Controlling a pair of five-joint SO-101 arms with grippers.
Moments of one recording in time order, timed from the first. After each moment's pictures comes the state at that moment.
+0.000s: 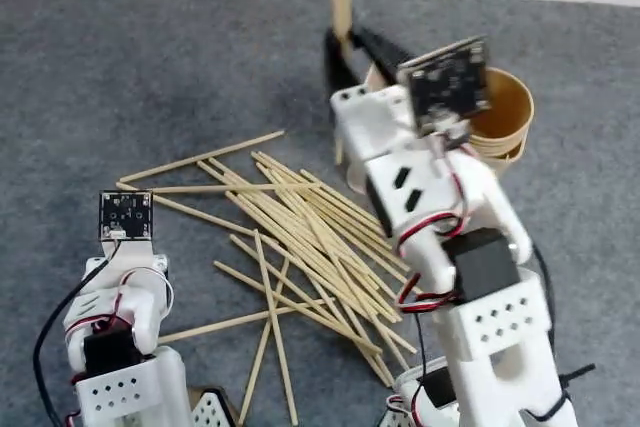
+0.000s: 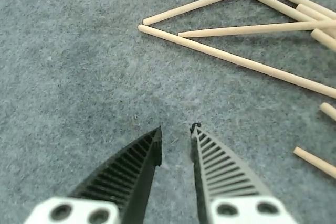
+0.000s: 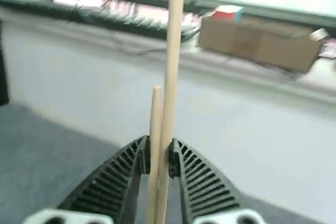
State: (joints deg) left arm -23.3 -95.3 89.5 61.8 -10.0; right arm -24.0 -46.7 20.3 30.4 8.3
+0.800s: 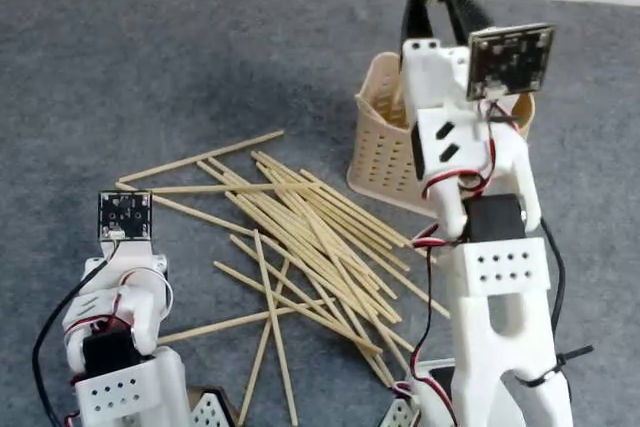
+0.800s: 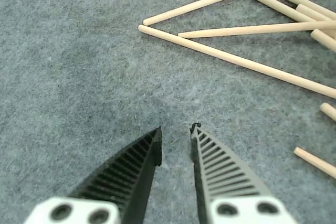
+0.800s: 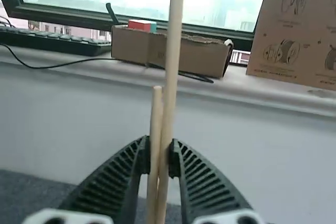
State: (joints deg) left arm -23.3 -95.3 89.5 61.8 -10.0; right arm -10.6 -39.2 29.8 8.3 8.3
